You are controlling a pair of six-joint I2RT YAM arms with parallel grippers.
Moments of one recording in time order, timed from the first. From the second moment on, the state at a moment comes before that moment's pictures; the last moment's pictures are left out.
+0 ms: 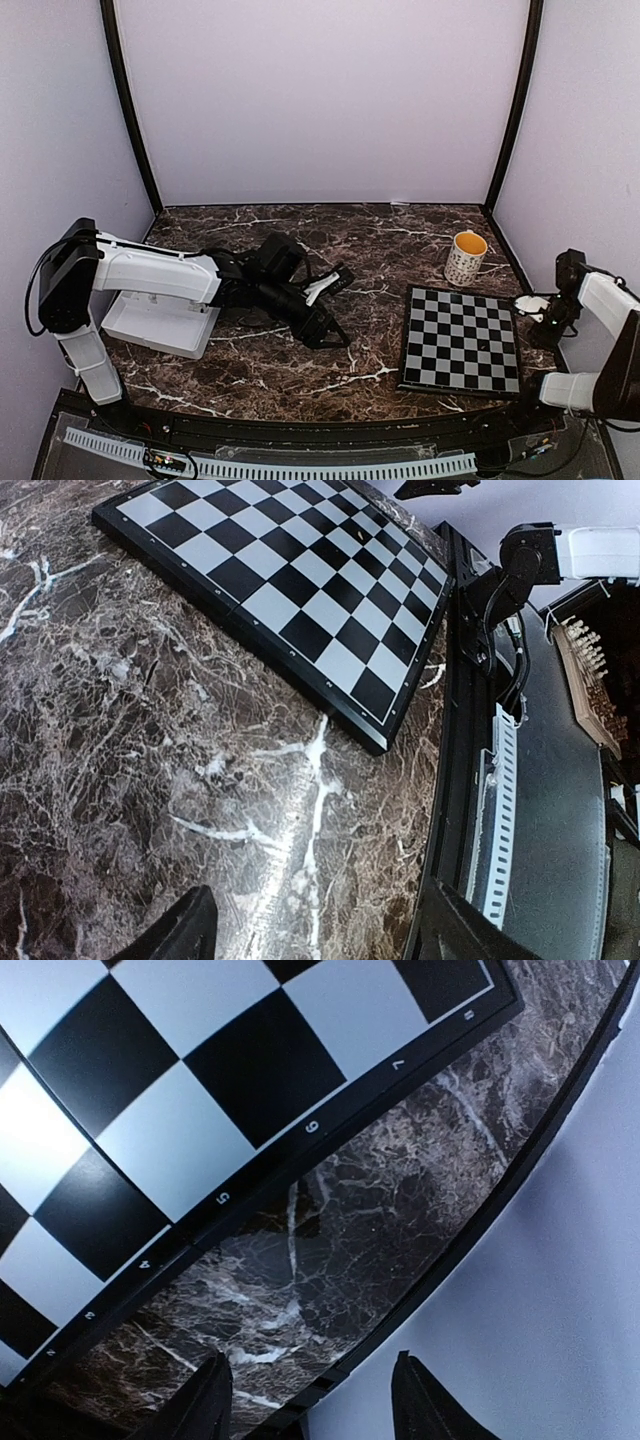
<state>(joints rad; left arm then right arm) -0.95 1.76 1.11 -0.15 0.56 -0.15 -0.38 1.03 0.61 -0.89 0.08 -1.13</state>
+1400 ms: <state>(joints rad) -0.95 1.84 1.06 -0.18 0.56 -0.25 0.30 1.41 0.61 -0.30 0.11 -1.15</state>
